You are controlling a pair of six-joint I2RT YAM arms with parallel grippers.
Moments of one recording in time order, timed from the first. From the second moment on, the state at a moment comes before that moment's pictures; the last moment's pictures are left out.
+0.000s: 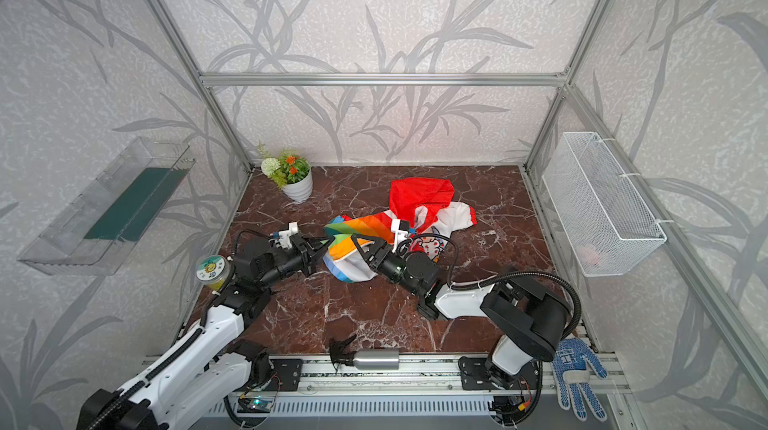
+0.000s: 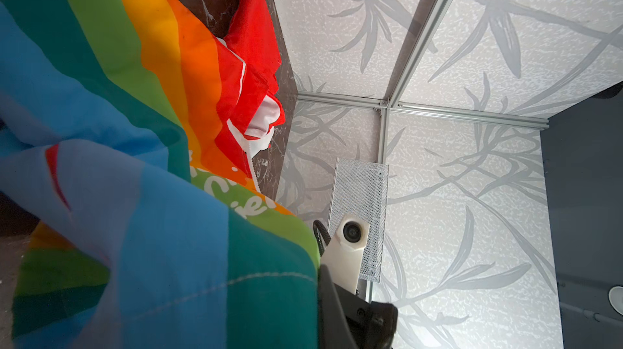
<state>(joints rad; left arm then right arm) -0.28 0.86 0.42 0.24 0.55 -1.54 0.95 1.59 0.55 1.19 -0.03 1.35</state>
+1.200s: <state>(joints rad) -0.29 0.84 0.44 0.22 0.56 -1.53 1.02 1.70 0.63 1.28 0.02 1.33</state>
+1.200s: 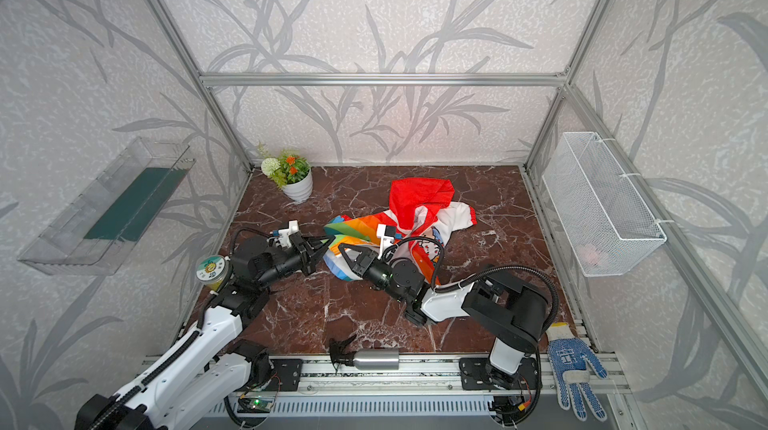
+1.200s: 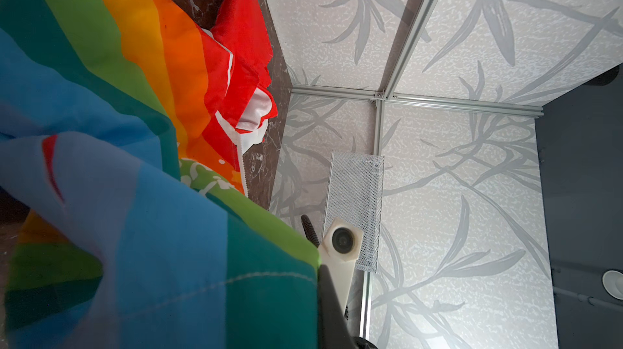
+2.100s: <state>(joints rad) -0.29 0.84 0.44 0.23 0.56 -1.53 0.97 1.78 0.73 1.29 -0.07 1.43</state>
